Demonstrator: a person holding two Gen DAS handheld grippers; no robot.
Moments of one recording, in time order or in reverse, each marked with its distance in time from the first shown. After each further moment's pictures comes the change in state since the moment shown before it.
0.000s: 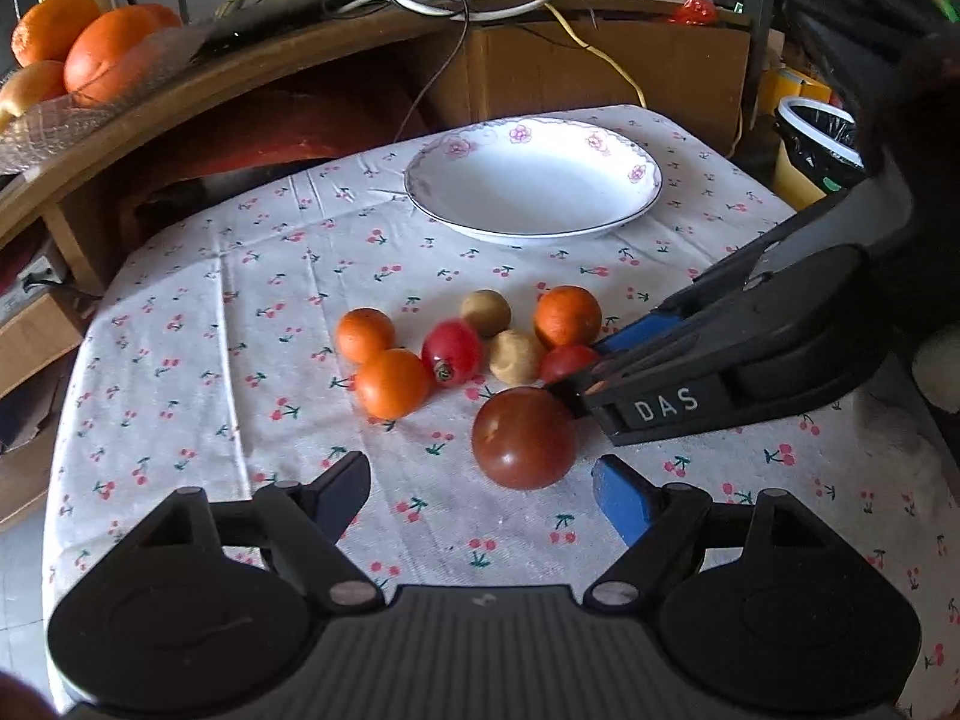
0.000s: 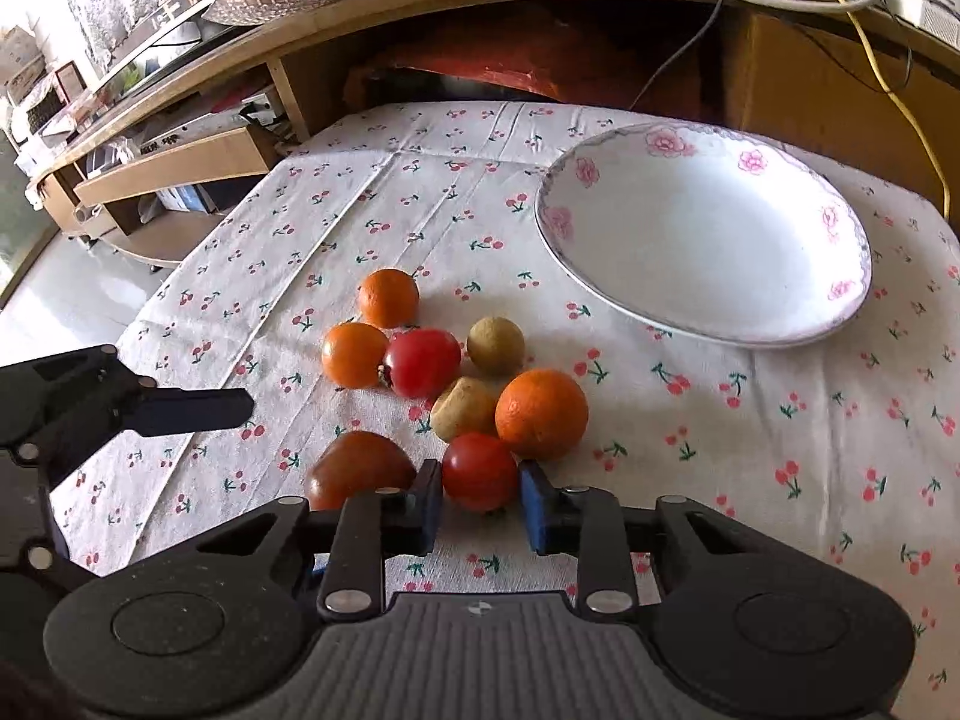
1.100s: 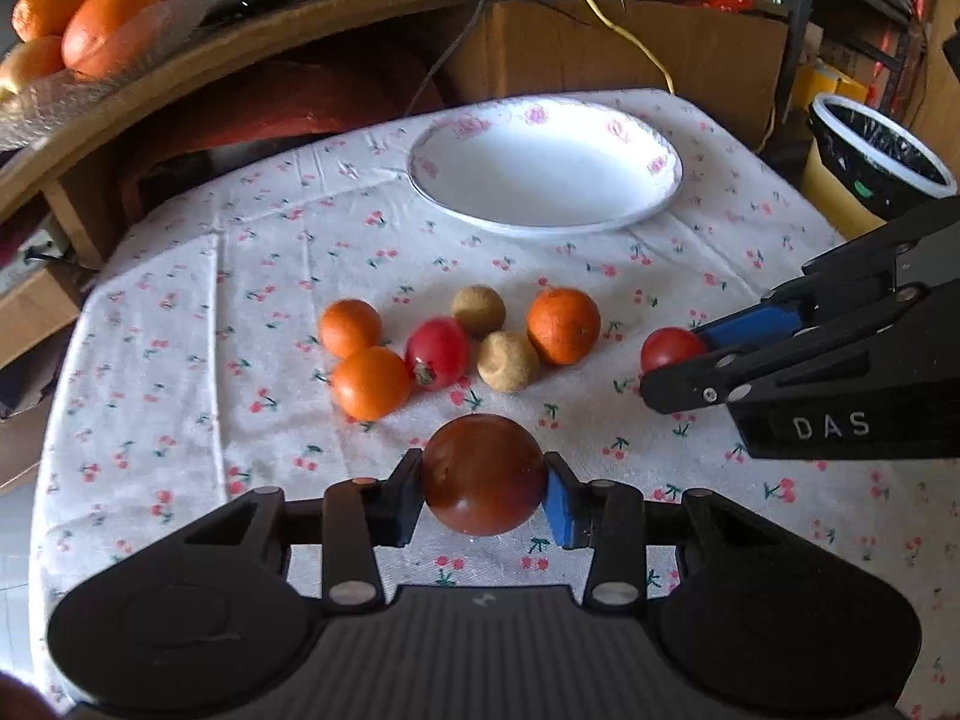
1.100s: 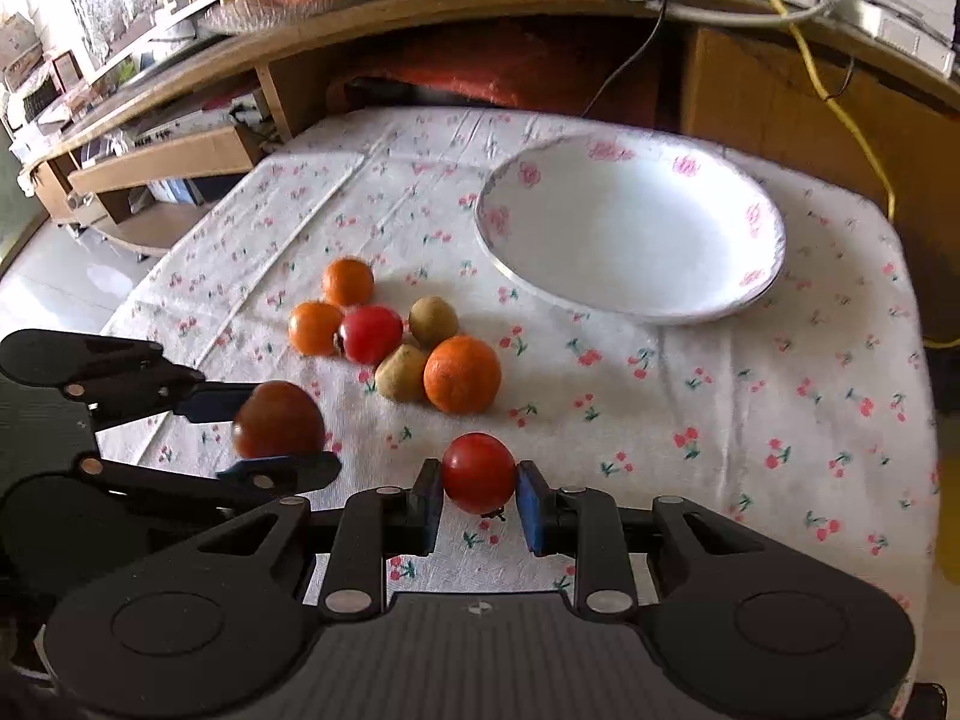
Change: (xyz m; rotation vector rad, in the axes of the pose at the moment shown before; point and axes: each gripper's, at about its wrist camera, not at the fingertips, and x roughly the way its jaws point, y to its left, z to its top) left arm 0.008 -0.011 0.016 -0.062 0.054 0.046; right arm -0.038 -0.024 -0.012 -0.017 -0.012 -0.039
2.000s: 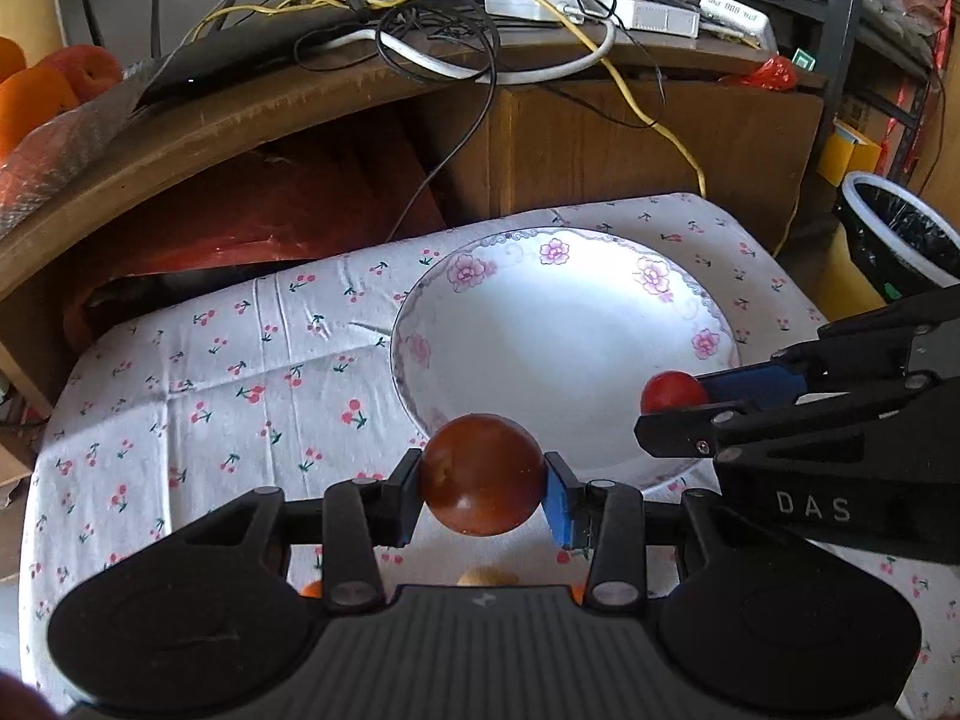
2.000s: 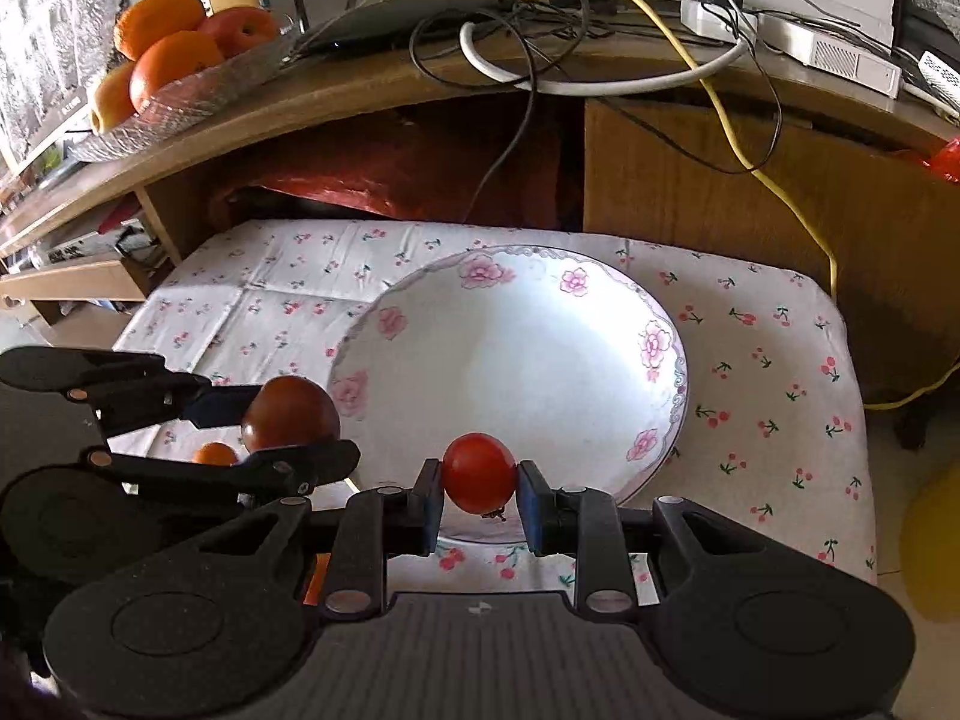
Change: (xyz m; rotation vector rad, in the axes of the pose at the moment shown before) left arm 0.056 0.007 0.101 0.005 -0.070 -0.028; right arm 0.027 -0.053 0.063 0.099 -0.090 -0.095
